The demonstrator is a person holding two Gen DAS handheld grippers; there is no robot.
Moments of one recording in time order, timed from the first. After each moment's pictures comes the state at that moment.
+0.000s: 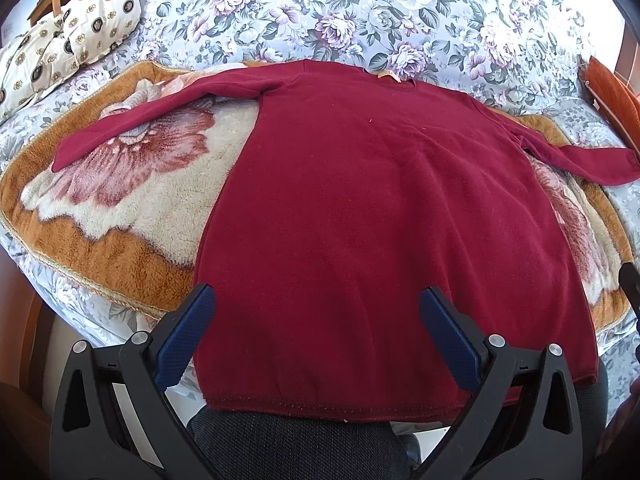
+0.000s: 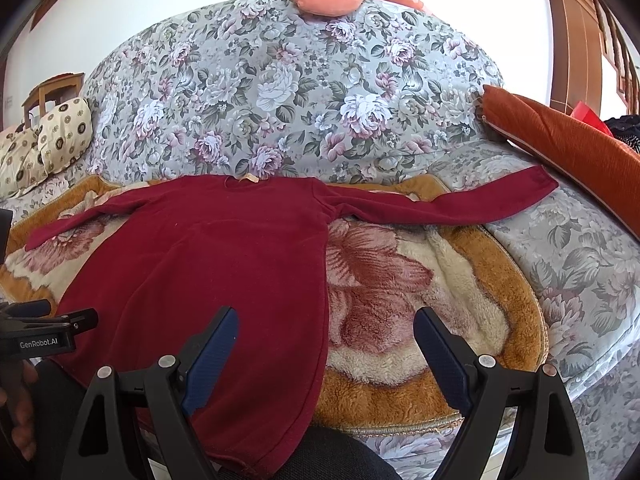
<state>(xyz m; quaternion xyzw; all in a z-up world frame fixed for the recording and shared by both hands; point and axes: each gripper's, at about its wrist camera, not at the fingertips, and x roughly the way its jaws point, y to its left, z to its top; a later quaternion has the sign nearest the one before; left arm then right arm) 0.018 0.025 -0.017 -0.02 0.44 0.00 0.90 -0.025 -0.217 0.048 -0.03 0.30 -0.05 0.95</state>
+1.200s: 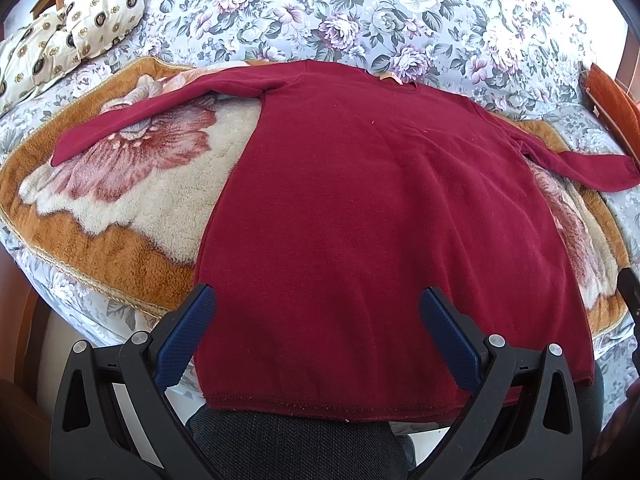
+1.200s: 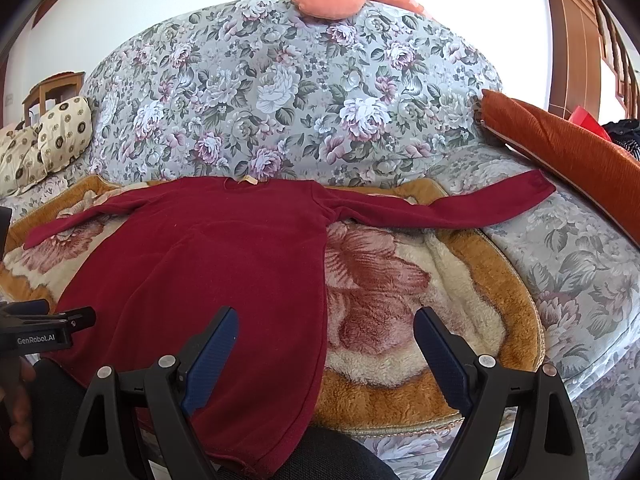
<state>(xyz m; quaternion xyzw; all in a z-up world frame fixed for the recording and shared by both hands) 0.019 0.029 -0.017 -0.03 0.44 -0.01 0.90 -0.024 -0.216 0.046 -0.03 0.30 -0.05 0.95</state>
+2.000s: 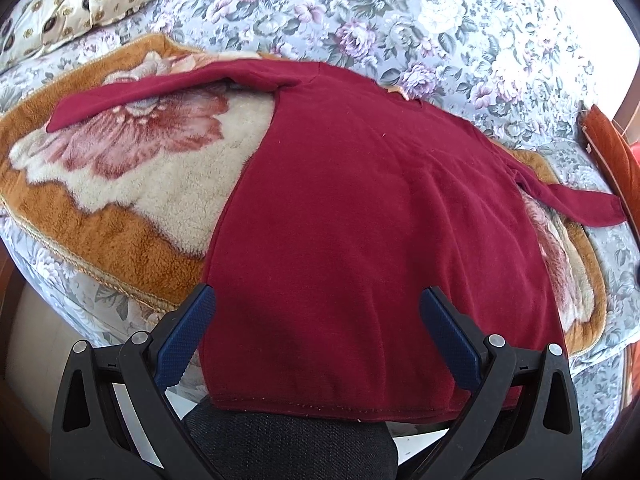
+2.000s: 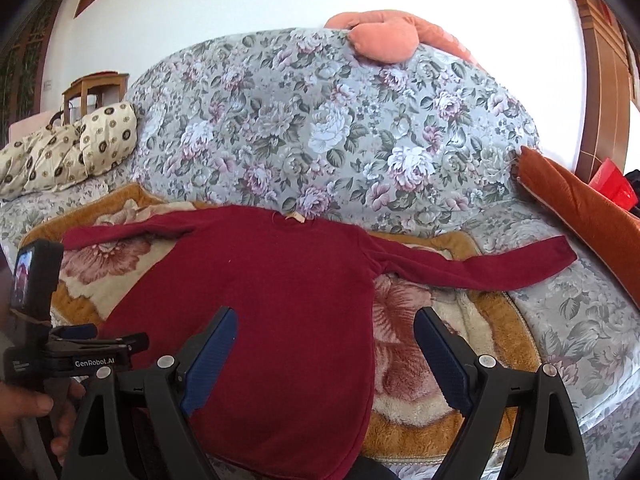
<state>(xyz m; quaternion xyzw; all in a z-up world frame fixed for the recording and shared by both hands) 0.016 0.059 -0.013 -0.10 0.43 -0.03 0.89 -0.023 -0.167 0.097 -0.07 0.26 0.01 0.96</state>
